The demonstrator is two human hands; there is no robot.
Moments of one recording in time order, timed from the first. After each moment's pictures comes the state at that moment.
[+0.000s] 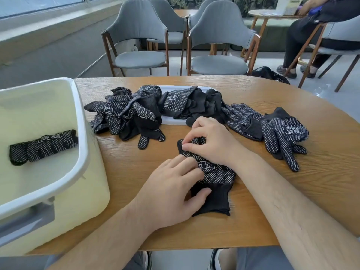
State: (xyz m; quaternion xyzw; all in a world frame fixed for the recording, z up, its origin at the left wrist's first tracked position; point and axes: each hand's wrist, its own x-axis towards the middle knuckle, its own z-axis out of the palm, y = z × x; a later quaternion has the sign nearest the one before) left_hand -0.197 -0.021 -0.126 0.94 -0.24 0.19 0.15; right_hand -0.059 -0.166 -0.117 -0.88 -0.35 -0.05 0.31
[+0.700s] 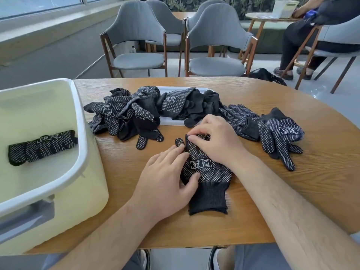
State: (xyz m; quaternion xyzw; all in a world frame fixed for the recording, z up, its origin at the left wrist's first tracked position) left_hand -0.194 -0.020 -0.130 0.98 -0.07 0.14 0.15; right_hand -0.058 -0.174 -0.122 -0.90 -0.28 -0.13 0.31
